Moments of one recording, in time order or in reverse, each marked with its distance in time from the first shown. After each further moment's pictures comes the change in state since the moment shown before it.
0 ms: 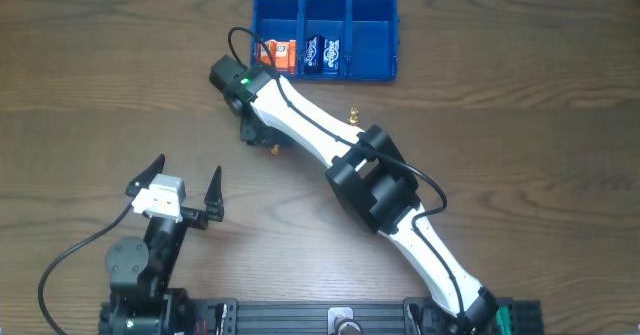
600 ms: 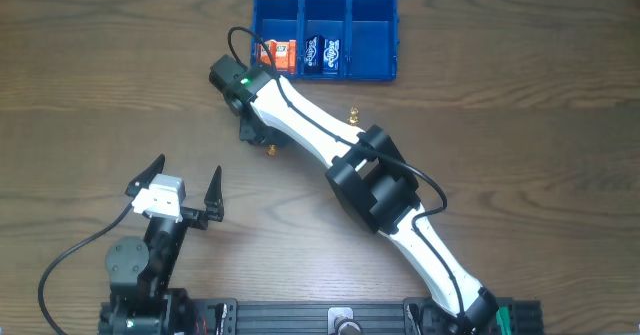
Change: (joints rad) left arm 0.000 0.000 0.000 0.000 0.000 0.000; right arm 0.000 0.000 0.000 0.002 -0.004 0.001
